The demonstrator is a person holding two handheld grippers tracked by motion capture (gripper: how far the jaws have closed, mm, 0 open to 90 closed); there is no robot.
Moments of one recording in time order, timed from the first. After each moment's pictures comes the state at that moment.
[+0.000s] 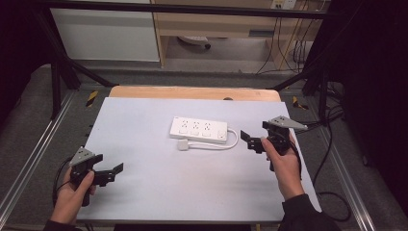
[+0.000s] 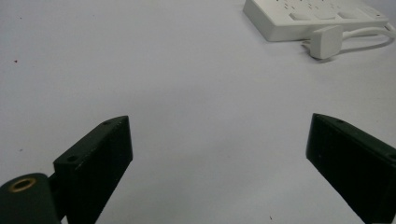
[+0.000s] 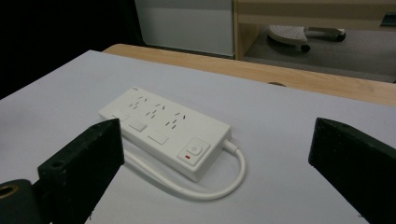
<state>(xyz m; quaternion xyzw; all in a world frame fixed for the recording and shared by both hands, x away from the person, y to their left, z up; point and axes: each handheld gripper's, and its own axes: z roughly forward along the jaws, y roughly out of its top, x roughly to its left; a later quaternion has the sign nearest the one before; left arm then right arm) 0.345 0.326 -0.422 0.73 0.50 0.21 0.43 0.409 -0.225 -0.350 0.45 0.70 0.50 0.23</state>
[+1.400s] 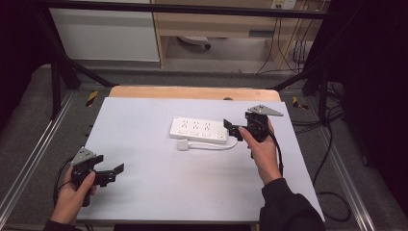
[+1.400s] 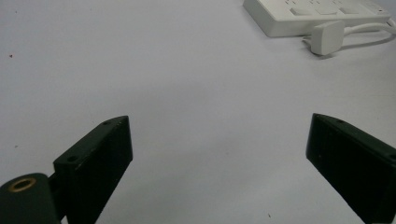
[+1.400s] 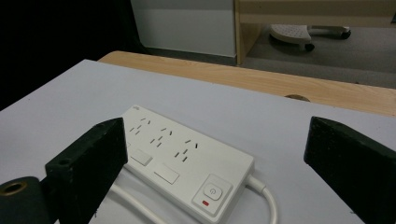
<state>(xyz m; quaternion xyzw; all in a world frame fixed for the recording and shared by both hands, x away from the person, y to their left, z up) 0.346 0.324 -0.423 0.73 0.50 0.20 0.42 0.453 -0.178 -0.354 0.46 0.70 0.50 0.23</state>
